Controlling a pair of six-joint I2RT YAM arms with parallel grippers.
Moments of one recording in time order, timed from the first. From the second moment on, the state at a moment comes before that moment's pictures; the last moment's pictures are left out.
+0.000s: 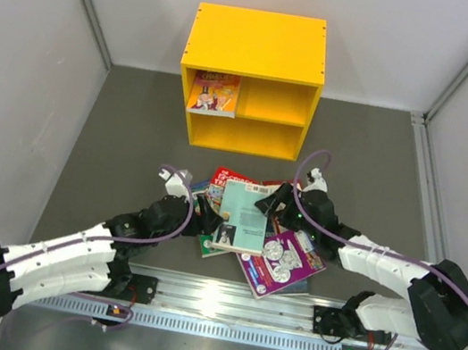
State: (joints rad) left arm -0.91 0.76 0.38 -0.14 -0.26 -0.91; right arm 0.72 1.25 0.48 0.25 0.02 0.91
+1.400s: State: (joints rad) left arm -0.91 0.90 0.26 0.35 -0.05 -1.05; right arm 0.59 0.76 0.42 -0.08 -0.02 0.95
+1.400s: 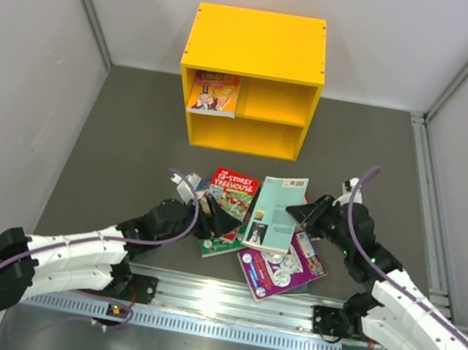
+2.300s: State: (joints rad) left arm -0.93 1.08 0.22 0.70 0.04 -1.16; right arm 0.52 0.85 0.15 0.53 -0.26 1.33
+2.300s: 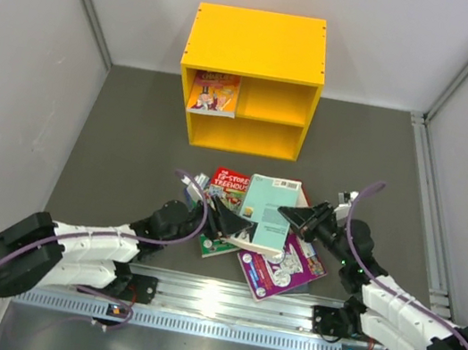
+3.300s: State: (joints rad) left arm -0.84 1.11 0.59 0.42 -0.06 -0.95; right arm 0.47 0.48 0.48 0.11 -0.26 1.07
